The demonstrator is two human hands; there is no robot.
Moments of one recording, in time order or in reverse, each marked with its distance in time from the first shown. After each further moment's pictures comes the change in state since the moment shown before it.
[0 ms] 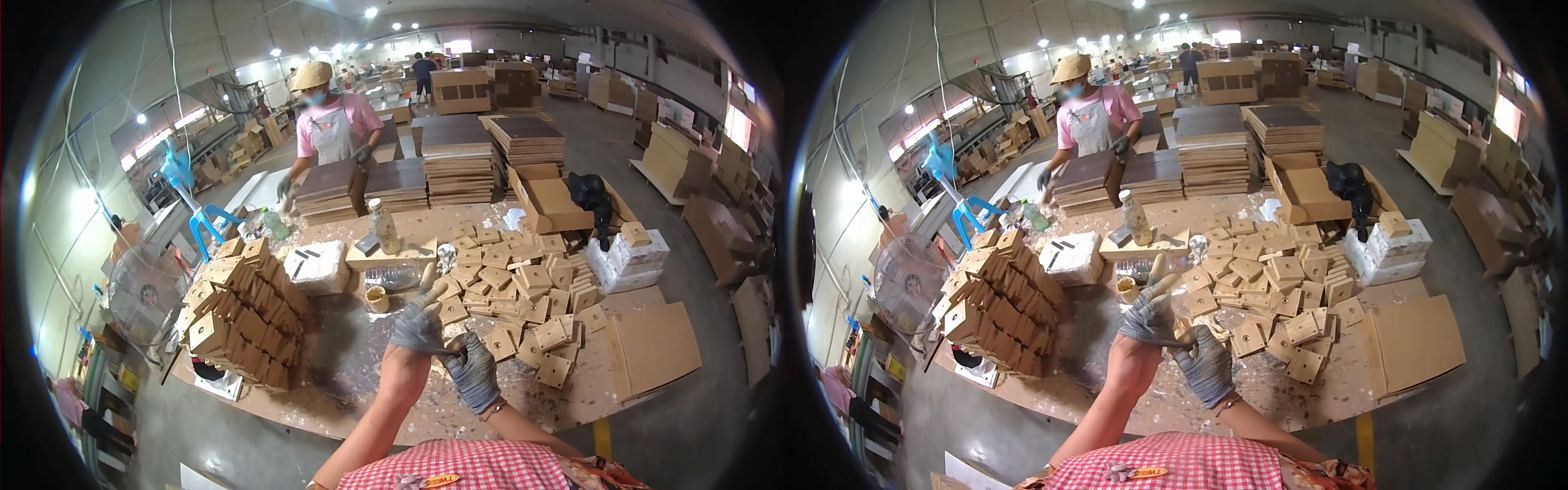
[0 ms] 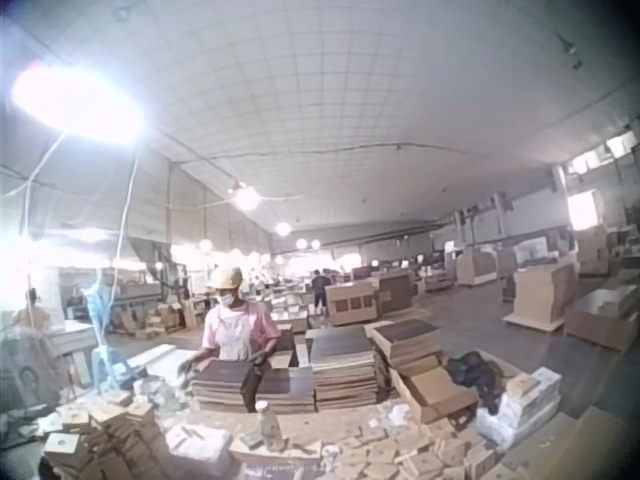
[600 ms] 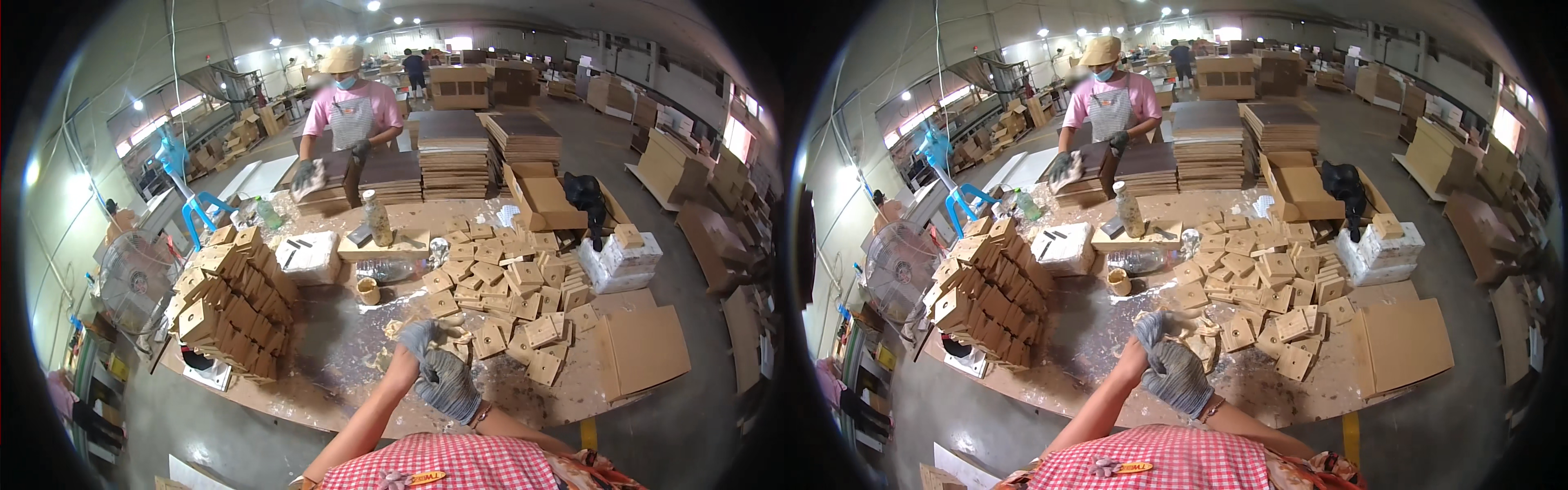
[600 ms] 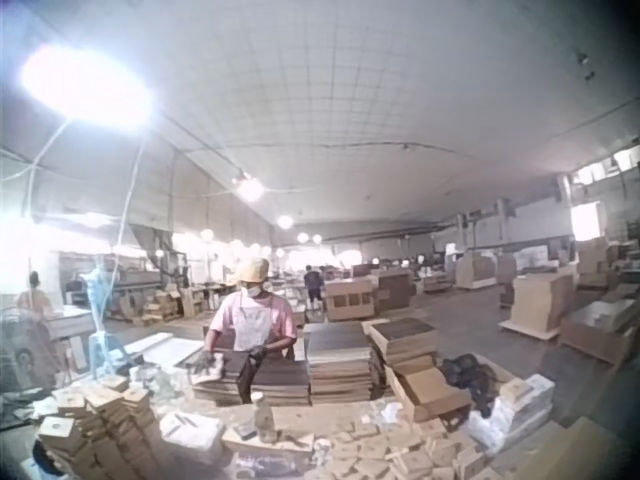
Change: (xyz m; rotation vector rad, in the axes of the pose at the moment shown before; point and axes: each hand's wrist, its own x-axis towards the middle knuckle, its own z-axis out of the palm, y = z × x) left_hand 0.003 -0.043 -0.041 0.487 -0.068 -0.065; right_hand -0.012 -0.014 0.001 -0.002 -0.260 -0.285
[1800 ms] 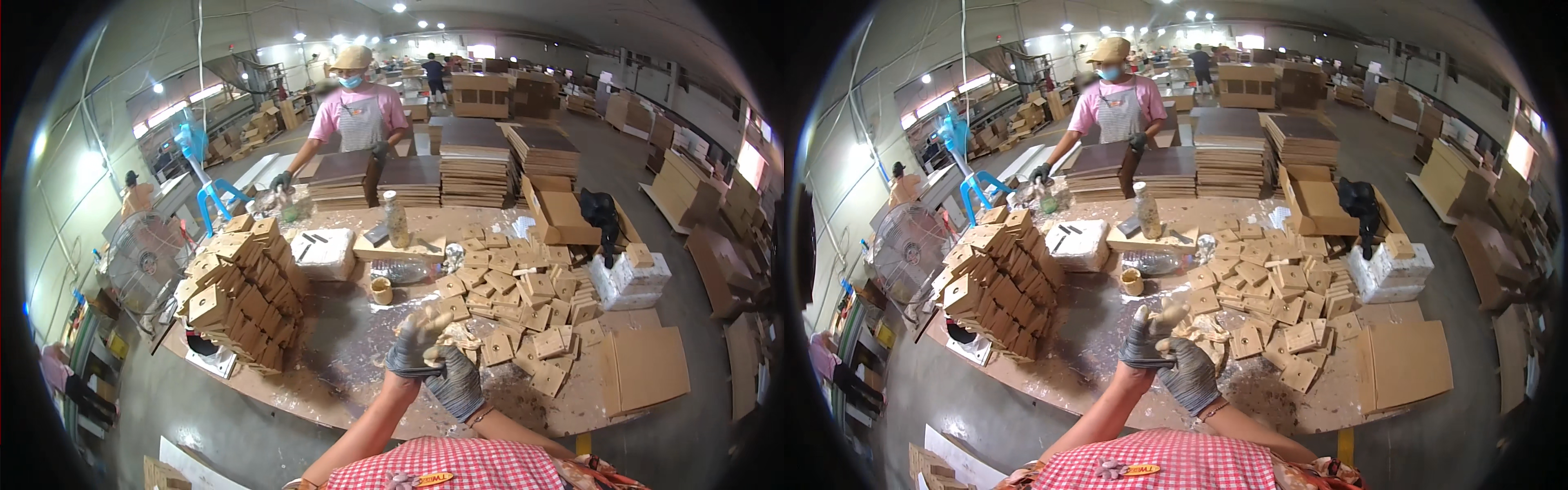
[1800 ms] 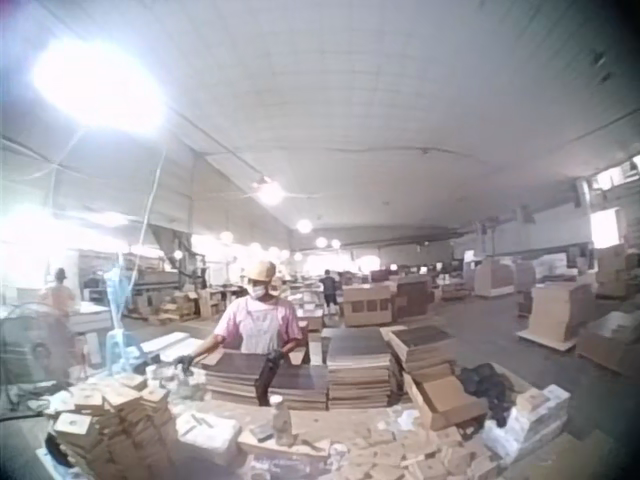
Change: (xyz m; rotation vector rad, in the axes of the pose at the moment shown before) left_hand -0.015 0.003 -0.008 -0.578 0.114 -0.186; right_hand -0.004 0.014 0.017 -0.001 0.106 0.122
